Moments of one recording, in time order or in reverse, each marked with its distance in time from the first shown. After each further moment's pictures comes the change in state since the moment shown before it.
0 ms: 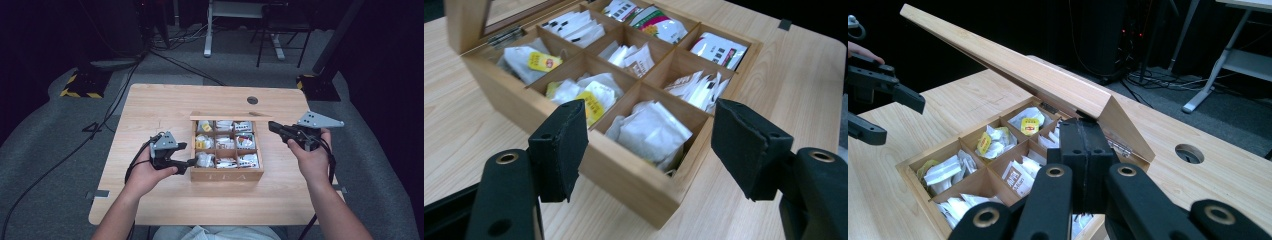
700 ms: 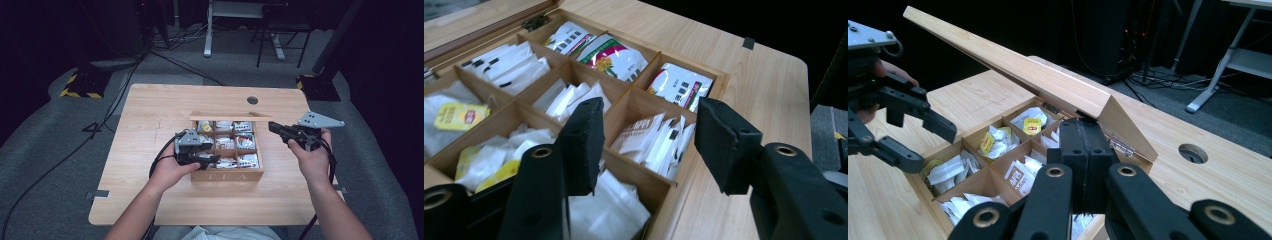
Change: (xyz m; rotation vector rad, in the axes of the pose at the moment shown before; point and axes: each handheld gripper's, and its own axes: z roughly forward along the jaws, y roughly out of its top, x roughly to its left) left arm -0.018 0.027 0.052 -0.030 -0.118 0.029; right arm -0.001 -0.001 0.000 -0.003 0.013 0.007
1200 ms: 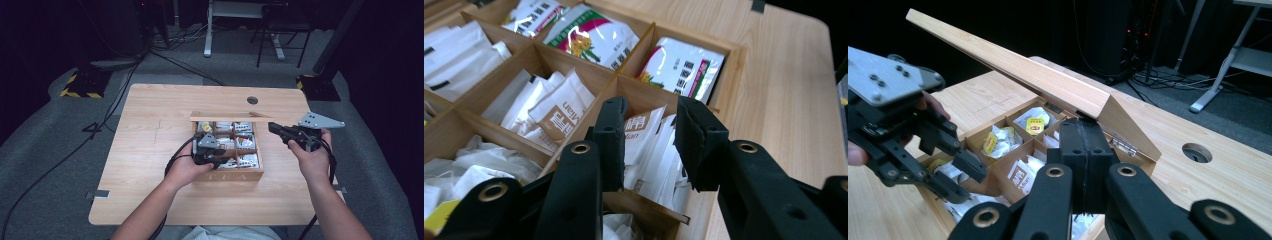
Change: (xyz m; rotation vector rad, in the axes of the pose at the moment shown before) left arm -0.002 0.001 0.046 0.115 -0.021 0.061; right arm 0.000 -0.002 -0.001 -0.003 0.010 0.011
